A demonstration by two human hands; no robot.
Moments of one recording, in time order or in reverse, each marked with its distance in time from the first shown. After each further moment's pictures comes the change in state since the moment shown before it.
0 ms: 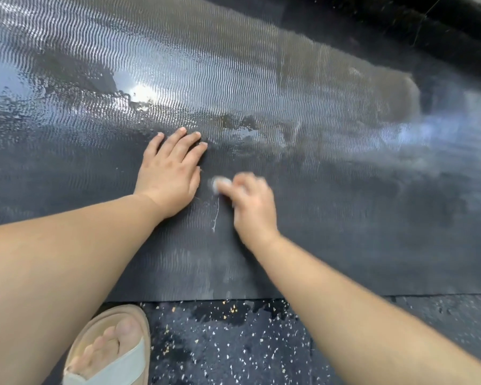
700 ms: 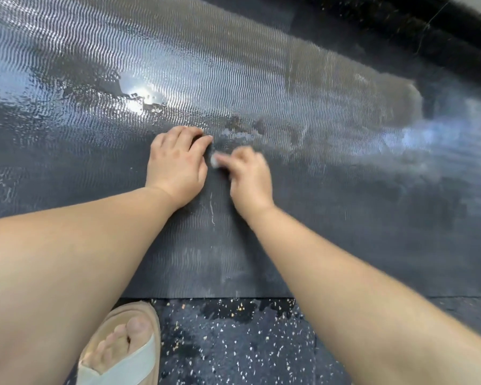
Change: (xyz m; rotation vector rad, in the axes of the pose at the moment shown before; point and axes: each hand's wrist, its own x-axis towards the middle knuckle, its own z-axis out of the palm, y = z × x) left_hand 0.010 -0.005 -0.009 -0.082 0.044 -0.100; right_hand 0.049 -0.013 0.009 0.032 0.017 0.037
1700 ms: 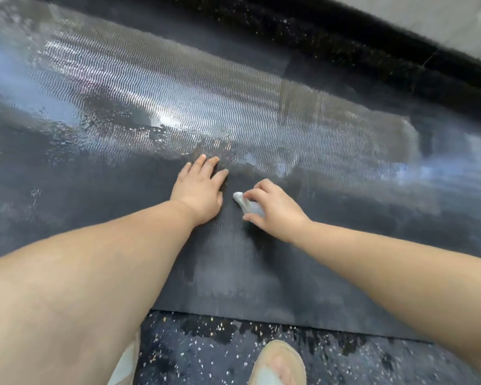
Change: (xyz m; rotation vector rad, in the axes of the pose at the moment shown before) left_hand 0.015 0.046 0.003 0.200 -0.301 -0.053; right_hand 0.001 0.060 -0.064 -0.106 -0.446 -0.169
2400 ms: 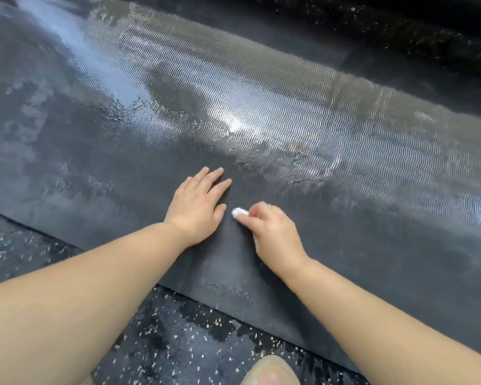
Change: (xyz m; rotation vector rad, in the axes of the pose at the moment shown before) left_hand -0.060 0.002 0.028 -0.095 0.025 -0.238; right_hand -0.029 -0.013 0.049 0.162 0.244 -0.368
